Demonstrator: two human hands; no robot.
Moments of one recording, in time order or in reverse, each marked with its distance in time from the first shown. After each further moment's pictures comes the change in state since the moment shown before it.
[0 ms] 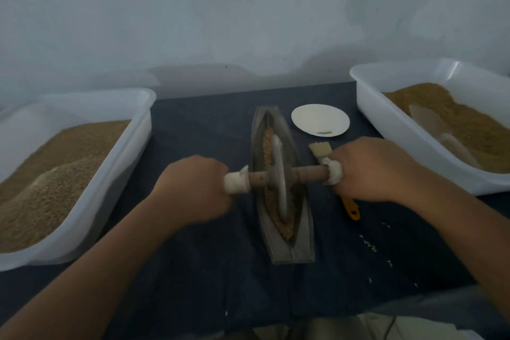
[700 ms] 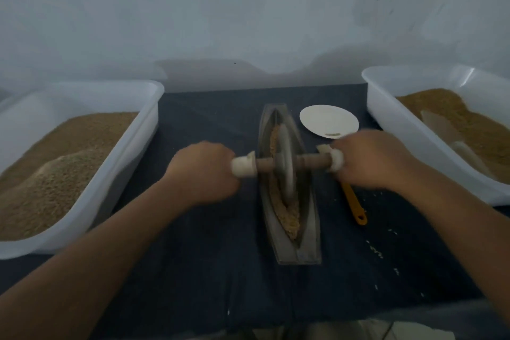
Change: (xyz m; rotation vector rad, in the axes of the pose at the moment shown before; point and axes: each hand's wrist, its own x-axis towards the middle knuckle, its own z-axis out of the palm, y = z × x) left_hand 0.022 -0.002 -0.001 -0.027 0.030 -0.033; right_hand 0.028 -0.005 -0.008 -0.035 -0.032 0.006
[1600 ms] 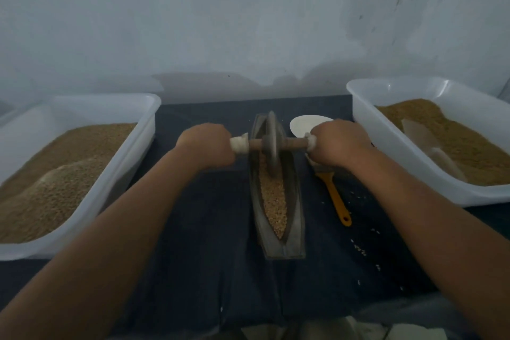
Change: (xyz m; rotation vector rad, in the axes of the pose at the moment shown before) left_hand 0.064 0.008 -0.028 0.062 -0.099 -0.028; right_hand 0.052 0.002 0.001 -0.089 0.052 0.166
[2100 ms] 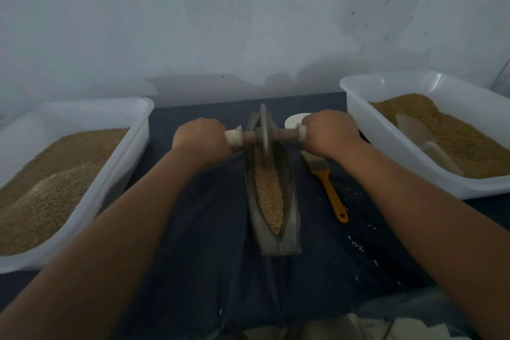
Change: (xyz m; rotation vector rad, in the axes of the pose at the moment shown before) left_hand 0.015 -0.001 0.006 0.020 0.138 -0.067; right_hand 0.014 -0.004 0.004 -0.049 0.153 0.007
